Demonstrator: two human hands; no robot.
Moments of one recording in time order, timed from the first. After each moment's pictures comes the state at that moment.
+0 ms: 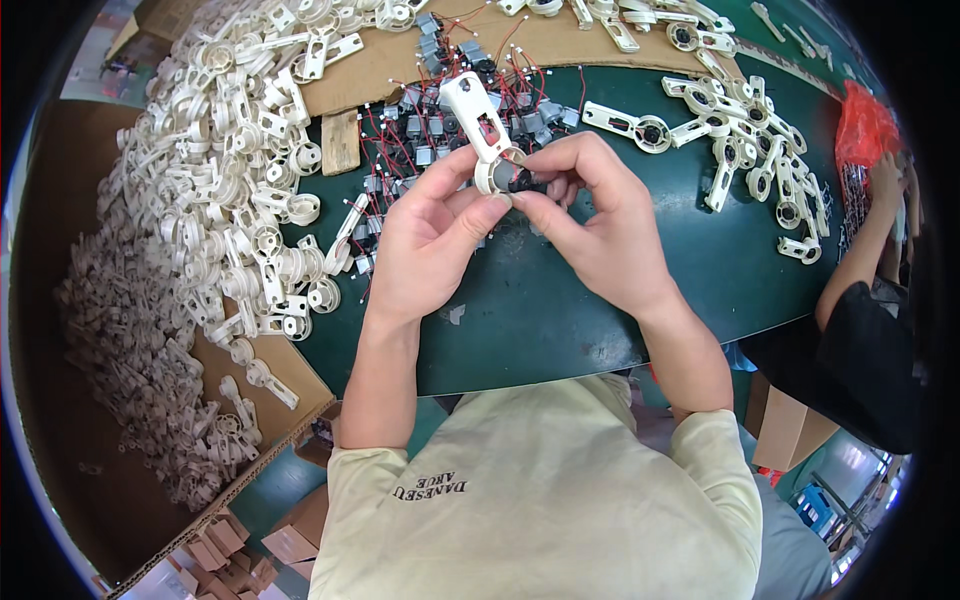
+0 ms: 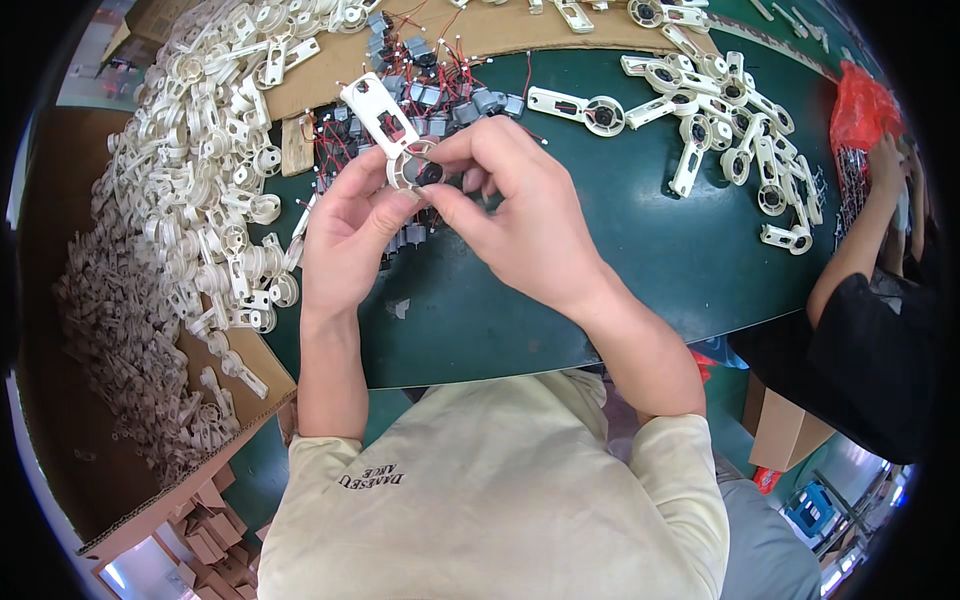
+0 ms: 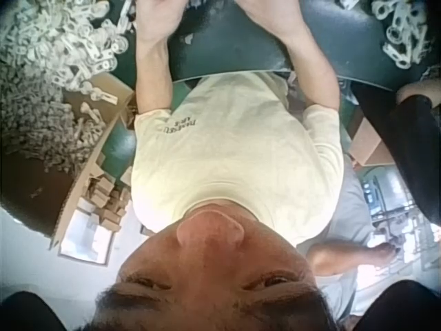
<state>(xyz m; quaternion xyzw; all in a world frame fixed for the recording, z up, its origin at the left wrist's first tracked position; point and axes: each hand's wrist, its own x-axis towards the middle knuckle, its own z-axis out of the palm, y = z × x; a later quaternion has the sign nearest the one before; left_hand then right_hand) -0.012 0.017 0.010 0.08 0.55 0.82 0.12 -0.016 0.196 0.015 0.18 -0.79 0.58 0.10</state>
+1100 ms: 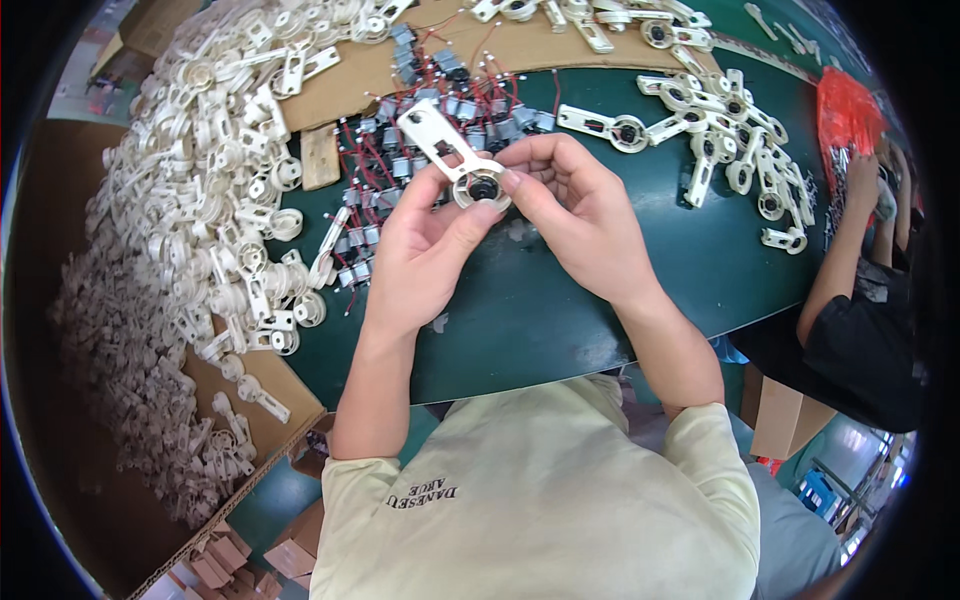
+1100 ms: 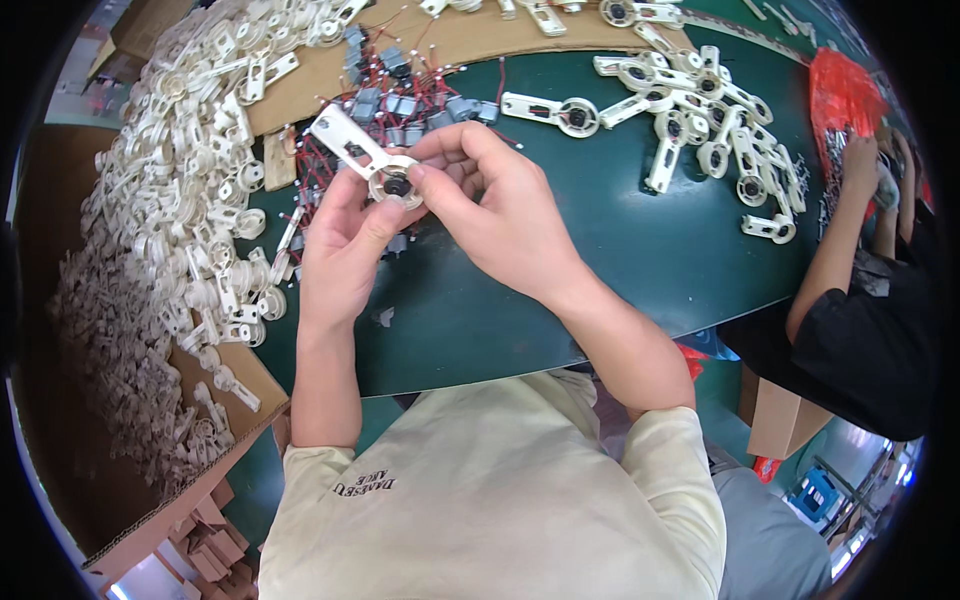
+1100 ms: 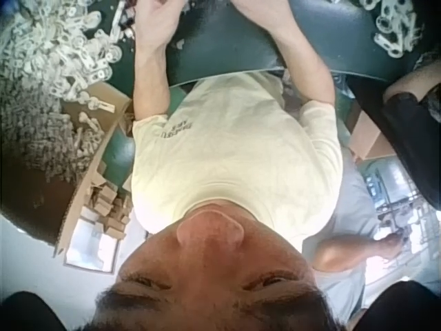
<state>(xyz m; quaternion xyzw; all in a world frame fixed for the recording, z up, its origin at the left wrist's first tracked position) -0.008 0.034 0.010 0.06 0.53 0.84 0.09 -0.017 0.190 0.009 0.06 -0.65 0.76 -0.01</state>
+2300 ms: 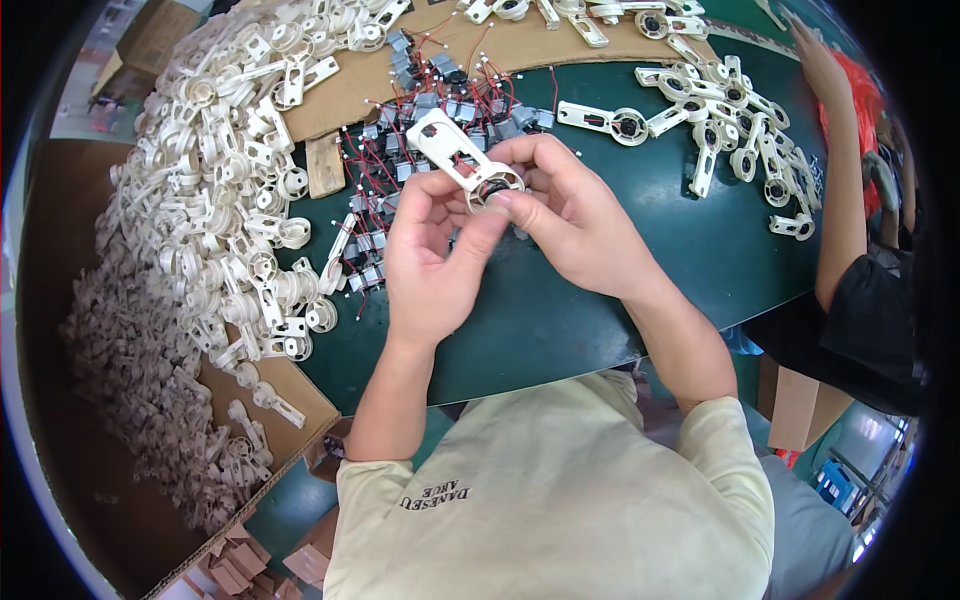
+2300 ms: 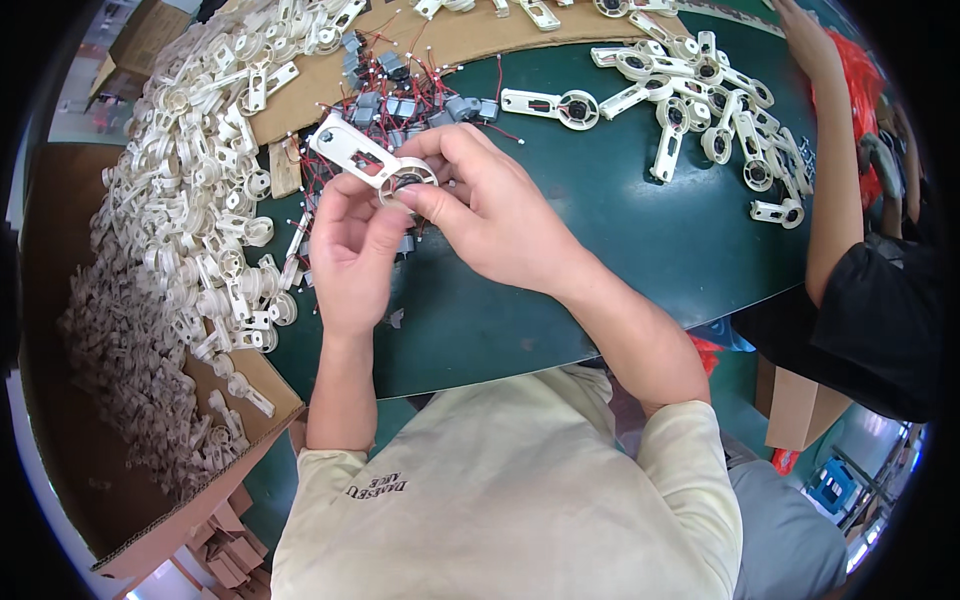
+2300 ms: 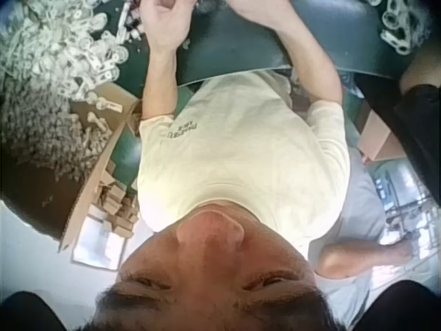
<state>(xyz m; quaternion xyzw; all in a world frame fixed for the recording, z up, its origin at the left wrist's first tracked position) -0.002 0.040 0.004 0.08 0.61 0.79 0.01 -0.016 0.193 0.004 0.13 -0.62 0.77 -0.06</state>
